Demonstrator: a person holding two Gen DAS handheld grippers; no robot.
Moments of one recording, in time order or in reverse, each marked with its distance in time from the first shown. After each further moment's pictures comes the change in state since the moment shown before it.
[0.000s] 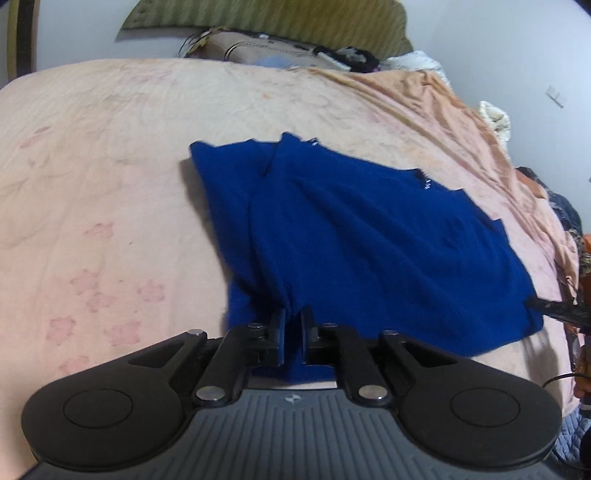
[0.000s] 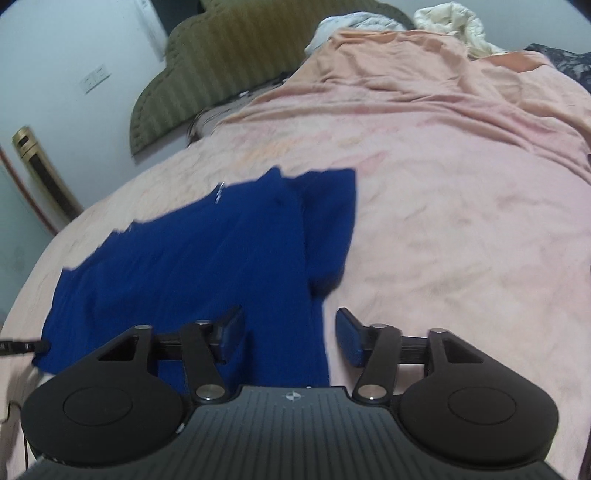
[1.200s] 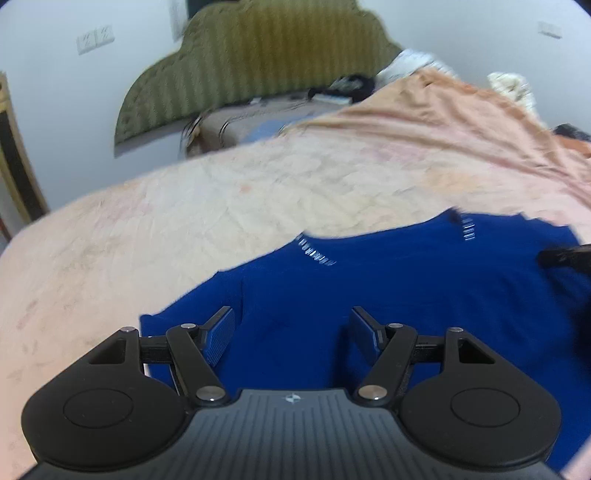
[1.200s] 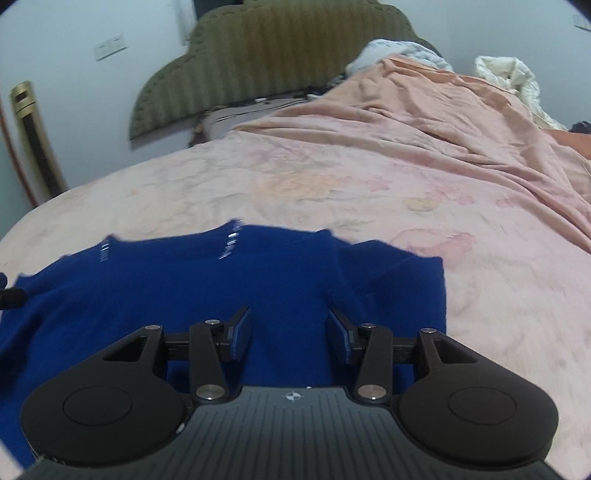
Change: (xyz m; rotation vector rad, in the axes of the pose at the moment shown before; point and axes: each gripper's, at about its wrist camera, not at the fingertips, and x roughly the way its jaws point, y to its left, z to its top) left arm 0.093 -0.077 0.077 0.283 -0.143 0.302; right arm 0.107 0.056 0.070 -0.170 -0.068 -0.091
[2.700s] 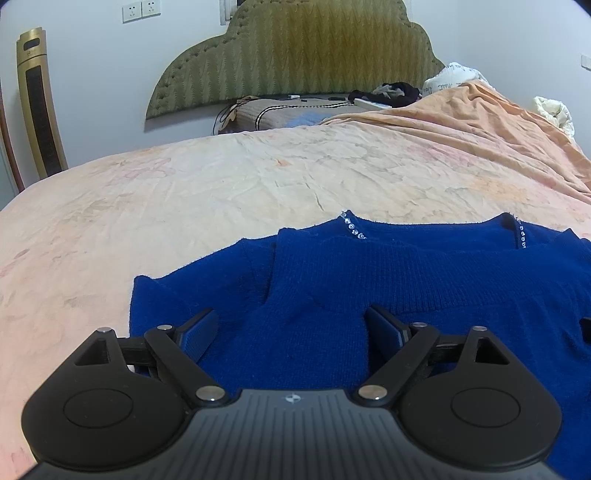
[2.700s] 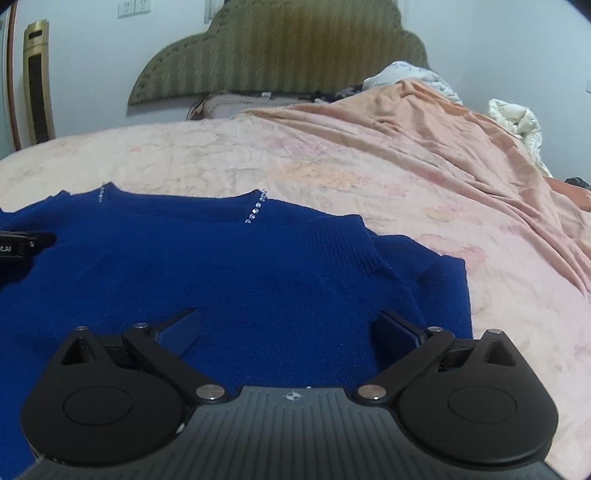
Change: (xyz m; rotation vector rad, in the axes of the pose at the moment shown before) left arm 0.031 0.020 -0.026 -0.130 -0.046 0.037; right arm 0.008 0.051 -0.036 -0.185 -0.026 -0.123
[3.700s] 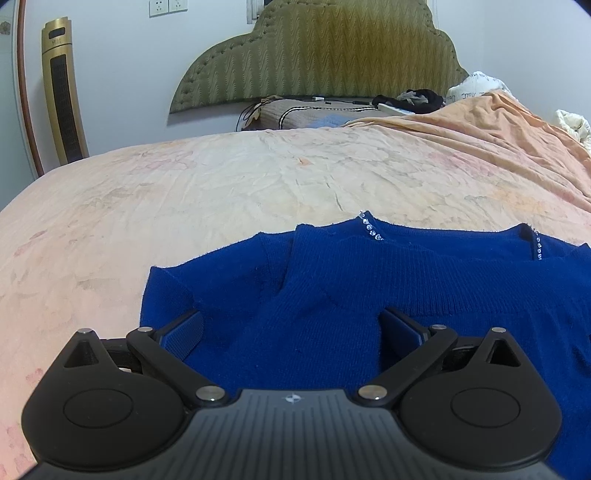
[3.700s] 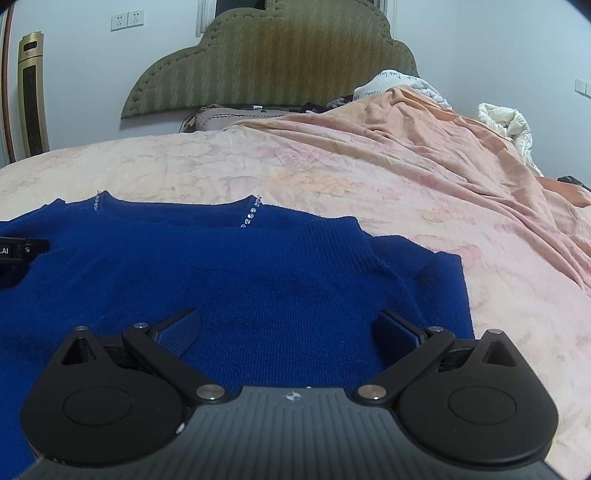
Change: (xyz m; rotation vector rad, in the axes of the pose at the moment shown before) left arm 0.000 0.000 -0.004 -0.060 -0.005 0.059; right arm 0.000 0.000 -0.004 0.015 -0.035 -0.016
